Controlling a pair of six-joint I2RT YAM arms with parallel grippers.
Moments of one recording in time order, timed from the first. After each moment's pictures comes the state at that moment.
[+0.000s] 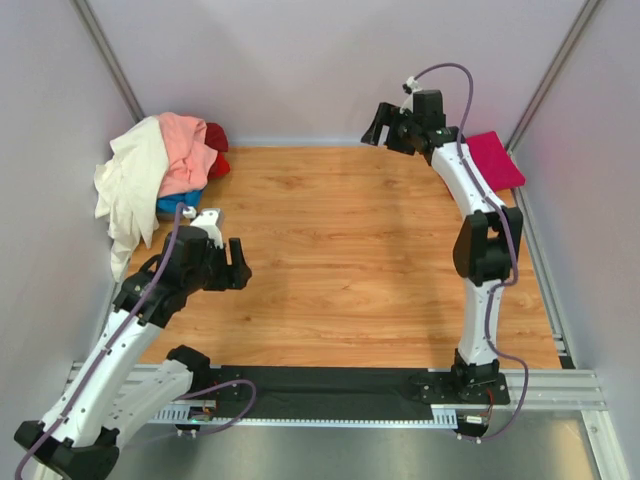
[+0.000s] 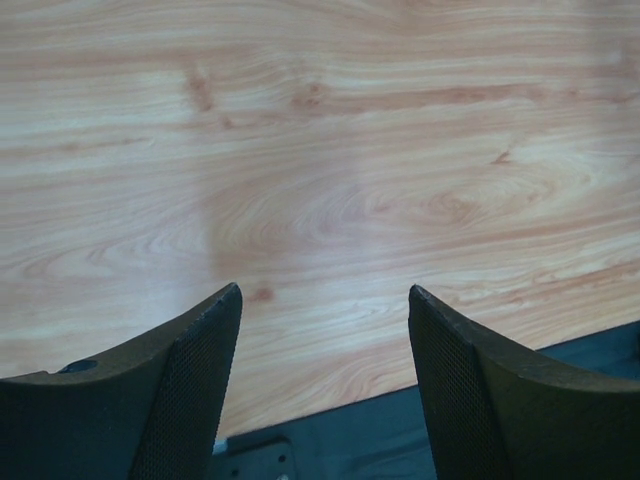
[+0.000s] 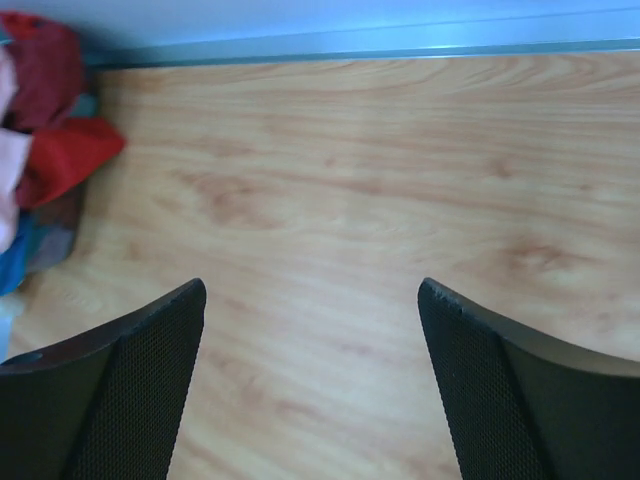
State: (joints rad) left arm -0.43 0.75 0.89 -0.85 0.01 -0.39; right arm 0.16 2.26 2.16 -0.52 -0.30 0.40
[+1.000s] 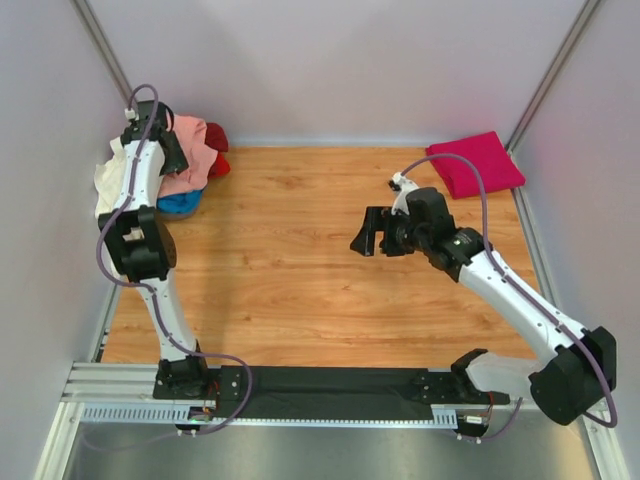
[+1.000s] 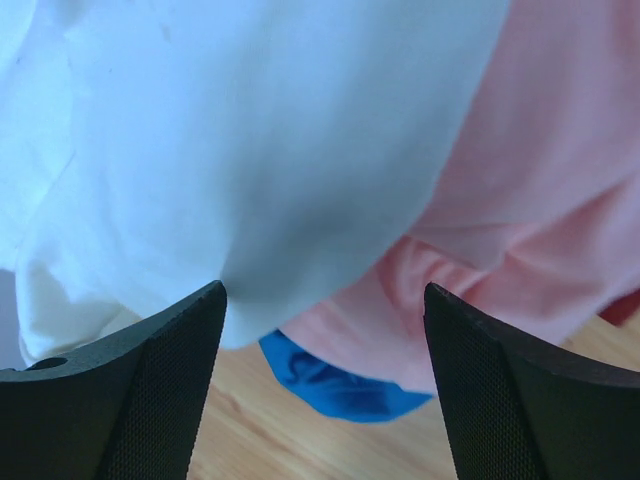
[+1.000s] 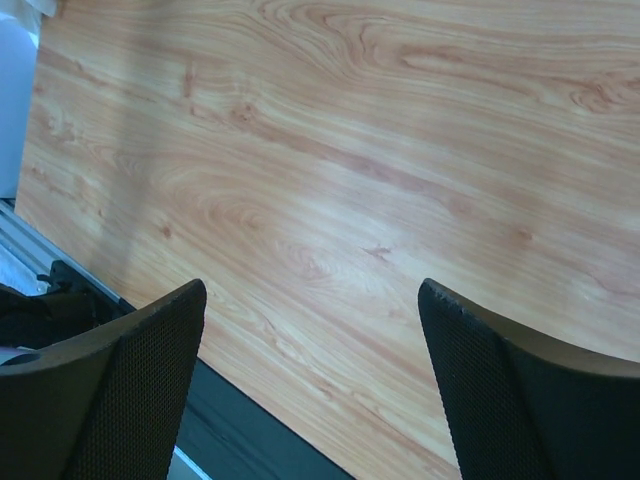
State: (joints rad) left arm 0.15 2.10 2.09 -0.92 -0.34 -0.27; right arm 0.53 1.22 1.03 -0.45 -0.23 0.48
